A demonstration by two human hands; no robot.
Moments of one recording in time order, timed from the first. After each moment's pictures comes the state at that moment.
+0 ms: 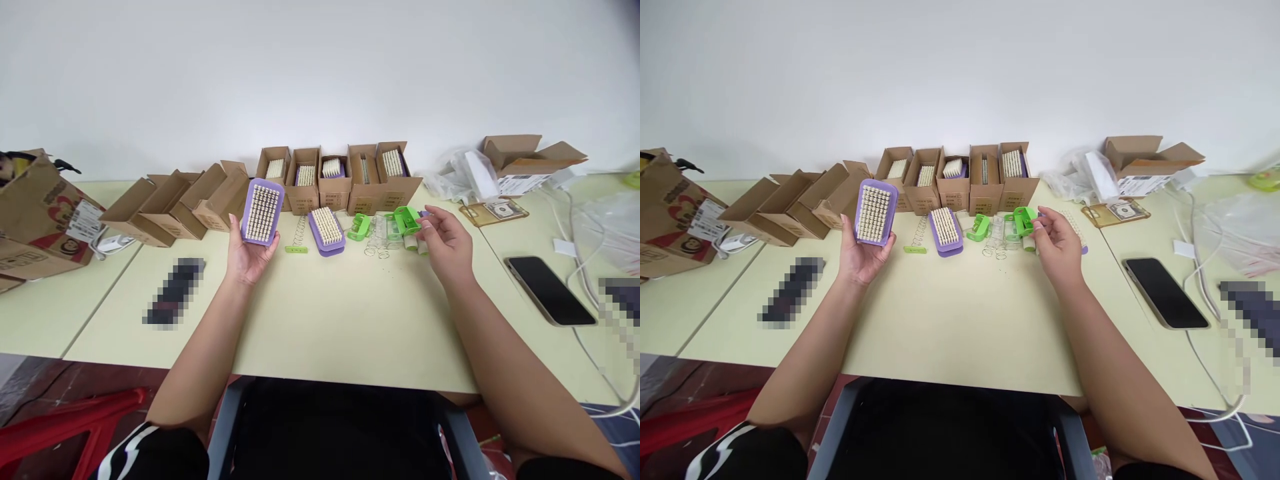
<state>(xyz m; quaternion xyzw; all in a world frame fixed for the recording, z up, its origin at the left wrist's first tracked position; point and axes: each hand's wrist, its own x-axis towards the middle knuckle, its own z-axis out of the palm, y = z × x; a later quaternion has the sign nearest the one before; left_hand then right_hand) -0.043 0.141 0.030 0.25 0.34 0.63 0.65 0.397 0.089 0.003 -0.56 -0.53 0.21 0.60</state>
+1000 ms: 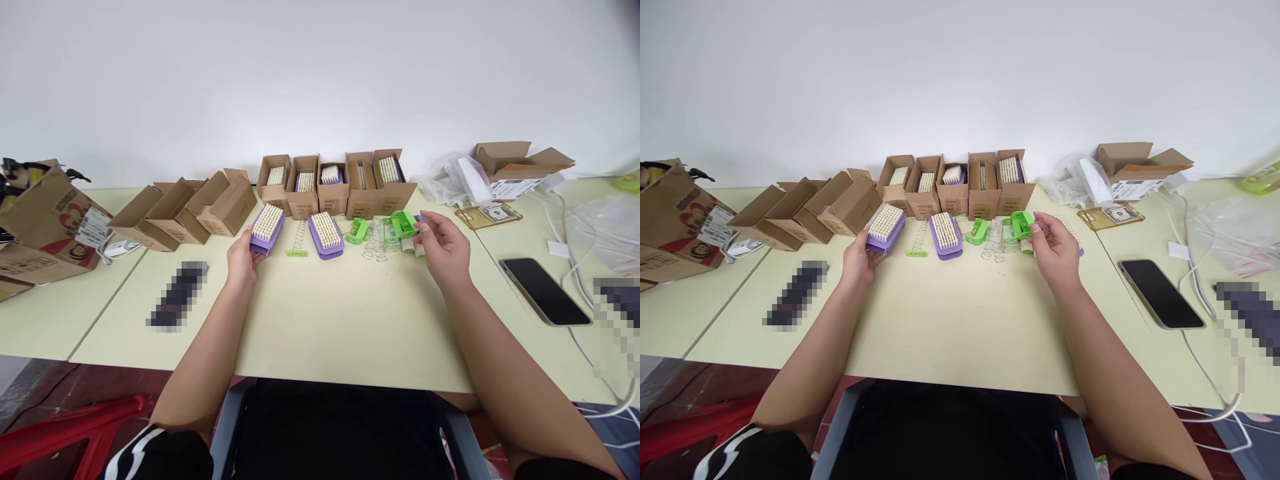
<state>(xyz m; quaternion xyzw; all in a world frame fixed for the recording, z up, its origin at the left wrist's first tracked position) -0.055 0.151 0.010 0.29 0.58 0.61 0.46 0.393 0.082 0.011 -0.56 -0.54 0.17 0.61</state>
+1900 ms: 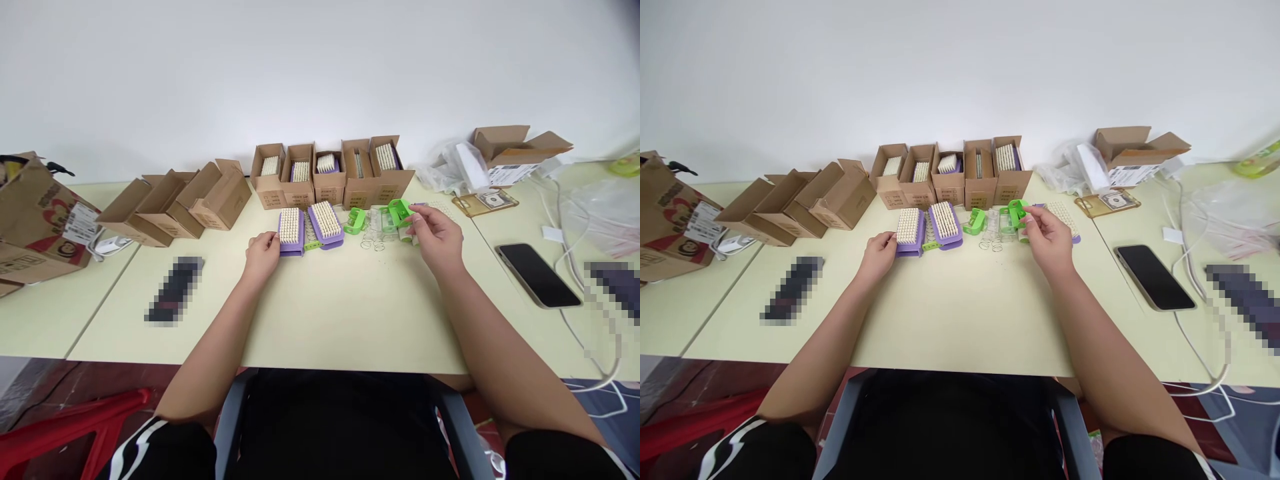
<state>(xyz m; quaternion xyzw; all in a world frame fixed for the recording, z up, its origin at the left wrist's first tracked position) -0.034 0.138 -0.012 0.63 0.65 0.34 0.24 0.394 0.085 0.004 -0.58 -0.55 0.17 0.58</state>
